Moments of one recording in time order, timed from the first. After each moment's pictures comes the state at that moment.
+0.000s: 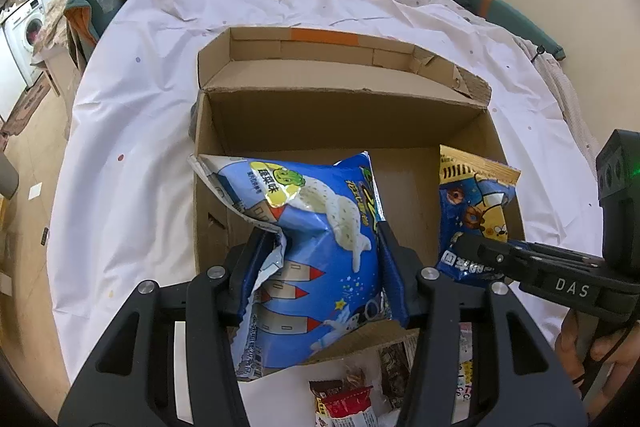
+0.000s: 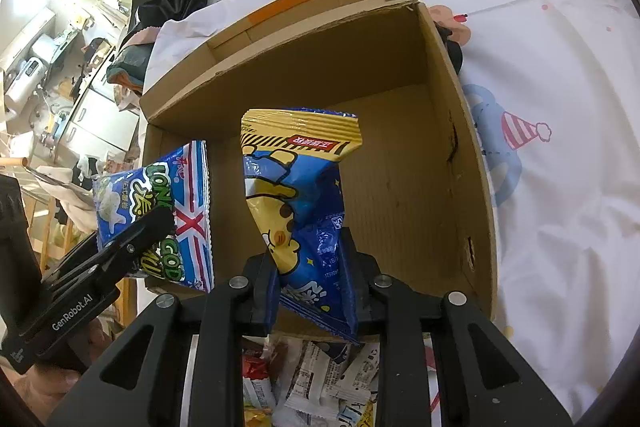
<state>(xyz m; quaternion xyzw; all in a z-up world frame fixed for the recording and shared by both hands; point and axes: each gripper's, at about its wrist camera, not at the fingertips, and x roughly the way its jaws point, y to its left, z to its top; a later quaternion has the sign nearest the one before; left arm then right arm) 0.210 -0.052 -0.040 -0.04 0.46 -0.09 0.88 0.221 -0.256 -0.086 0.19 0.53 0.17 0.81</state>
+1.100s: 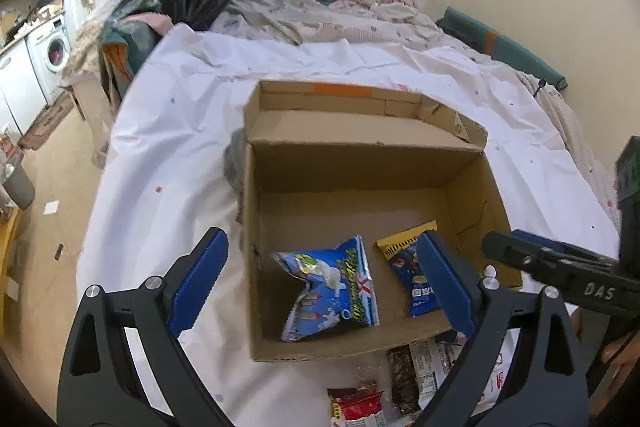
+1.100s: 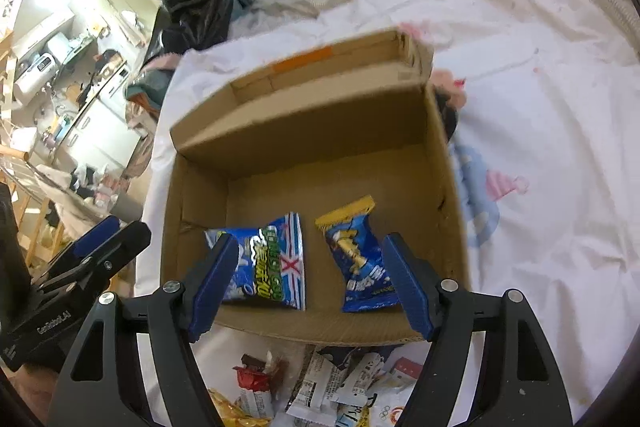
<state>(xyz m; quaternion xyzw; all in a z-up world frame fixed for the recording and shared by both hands) 0.180 -0.030 -0.001 -0.03 0.39 -0.06 0.92 0.194 -0.257 -0.038 0.15 0.44 0.15 0.87</state>
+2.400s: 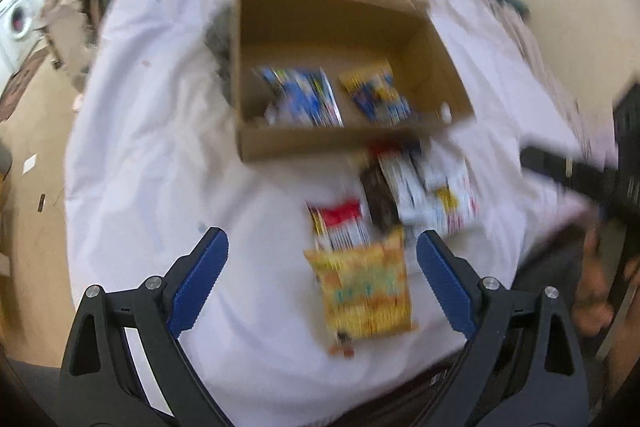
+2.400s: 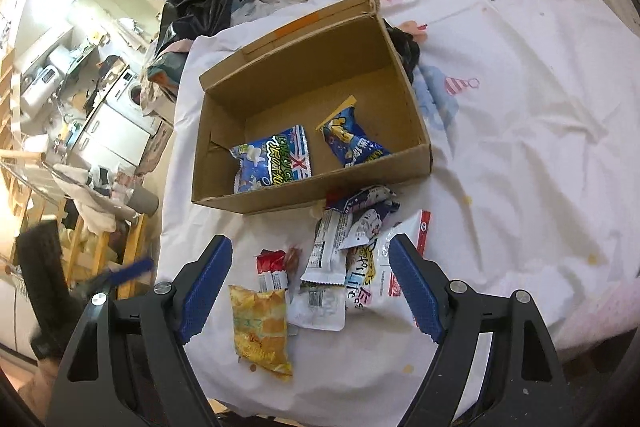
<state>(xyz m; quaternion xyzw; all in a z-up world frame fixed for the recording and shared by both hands) 0.054 -0.024 -0.045 -0.02 0.53 -0.15 0.84 0.070 -0.279 -0.042 0.20 0.47 0.16 0.84</state>
